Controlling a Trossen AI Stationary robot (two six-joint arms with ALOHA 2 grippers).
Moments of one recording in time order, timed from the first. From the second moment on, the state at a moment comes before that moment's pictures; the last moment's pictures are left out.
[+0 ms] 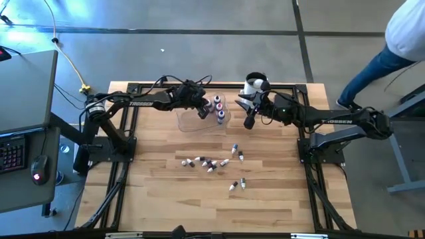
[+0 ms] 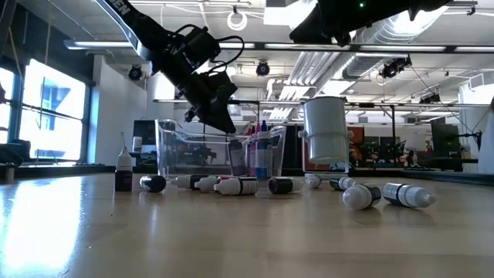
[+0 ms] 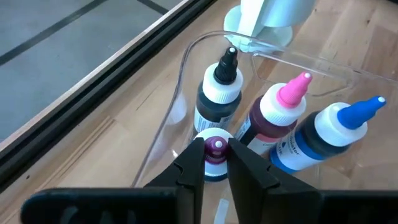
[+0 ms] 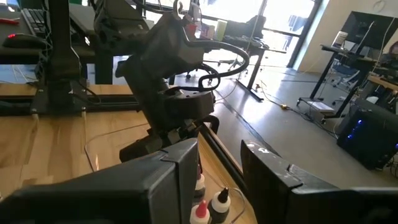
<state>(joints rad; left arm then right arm) 0.48 1.64 1.00 -0.01 -0.06 -0.13 -0.20 1.13 0.78 0.23 0.27 -0.16</state>
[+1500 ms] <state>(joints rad) 0.12 1.12 0.95 -0.79 0.24 -0.12 -0.02 1.38 0.96 0.16 -0.11 -0.26</state>
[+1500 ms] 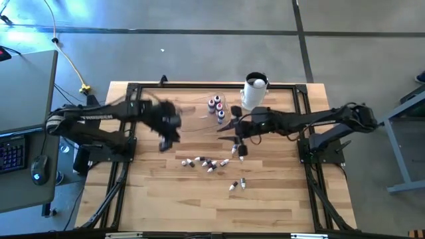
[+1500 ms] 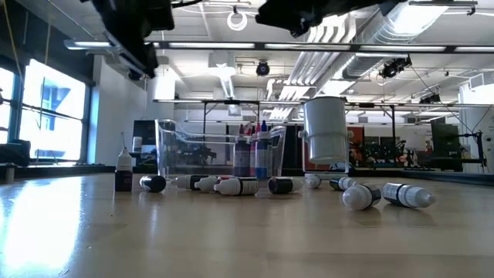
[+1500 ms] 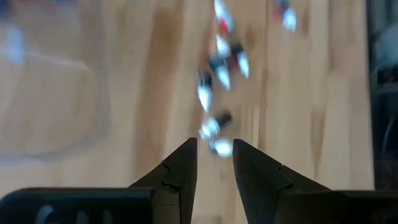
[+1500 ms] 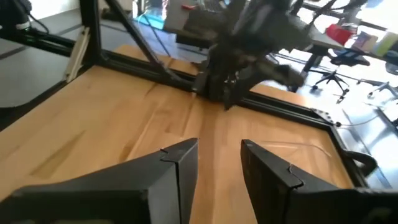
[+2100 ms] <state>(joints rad) -0.42 1.24 0.66 -0.37 -0.38 -0.51 -0.01 1.45 1.01 0.13 -0.03 -0.27</state>
